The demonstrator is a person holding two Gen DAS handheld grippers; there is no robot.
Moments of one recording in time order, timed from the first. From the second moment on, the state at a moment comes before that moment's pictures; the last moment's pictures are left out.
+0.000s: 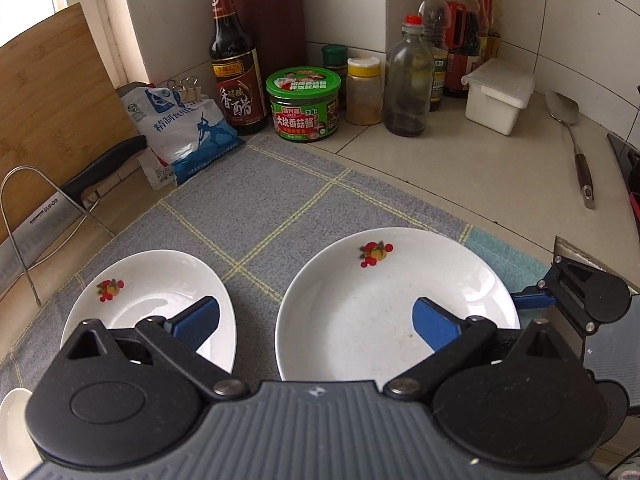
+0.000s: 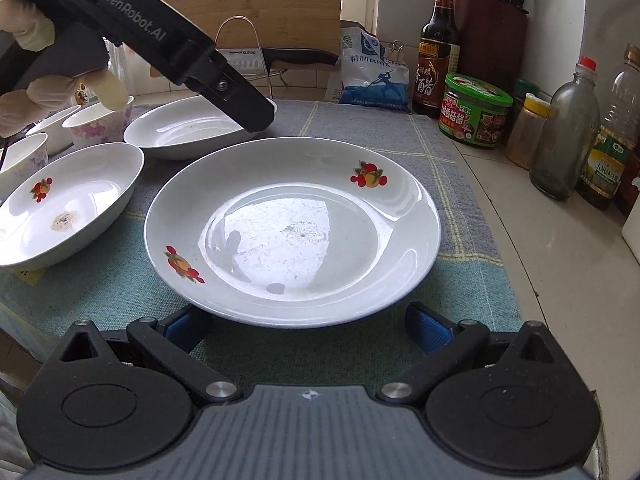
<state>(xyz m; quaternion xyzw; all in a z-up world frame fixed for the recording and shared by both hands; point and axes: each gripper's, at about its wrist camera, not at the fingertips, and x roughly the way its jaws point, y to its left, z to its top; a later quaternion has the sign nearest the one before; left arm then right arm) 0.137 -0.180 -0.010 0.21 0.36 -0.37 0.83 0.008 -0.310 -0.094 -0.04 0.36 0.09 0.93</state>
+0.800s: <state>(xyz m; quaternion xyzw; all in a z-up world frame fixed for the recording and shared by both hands) 0.203 -0.218 -0.055 0.23 0.48 -0.42 0.73 0.014 -0.313 -0.094 -0.05 0.35 0.14 0.92</state>
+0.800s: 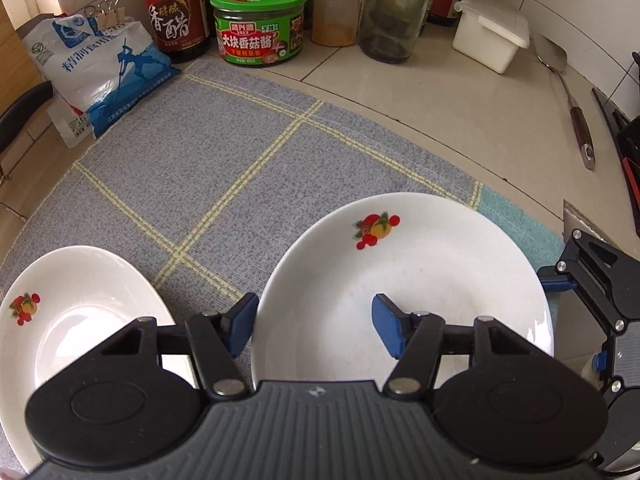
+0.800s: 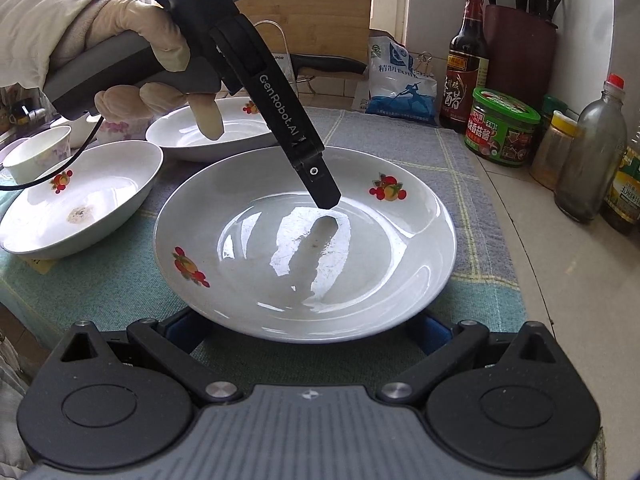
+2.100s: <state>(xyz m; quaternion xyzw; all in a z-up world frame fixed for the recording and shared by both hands) 0.239 -0.234 -0.041 0.21 0.47 -0.44 0.74 0.050 -0.328 -0.074 -0.08 0.37 0.14 0.92</state>
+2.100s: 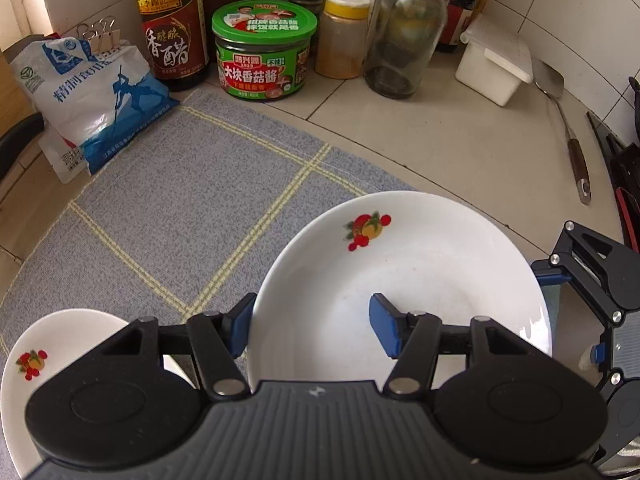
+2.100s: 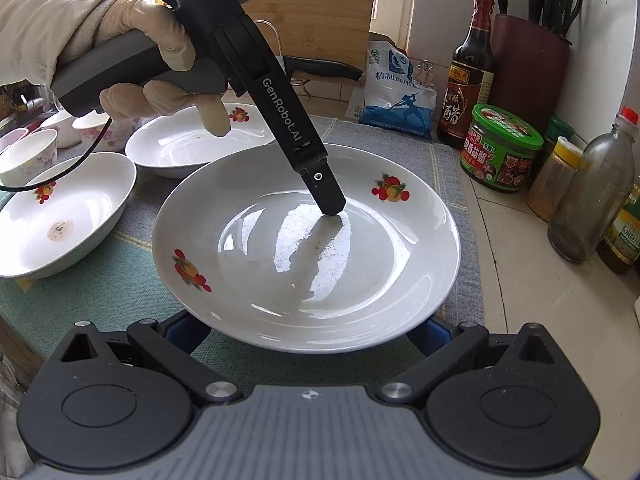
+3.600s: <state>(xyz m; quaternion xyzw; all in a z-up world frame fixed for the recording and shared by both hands) 0.206 -0.191 0.025 0.17 0.34 -0.35 0.86 0.060 -0.340 -0.063 -0.06 0.36 0.06 0.93</state>
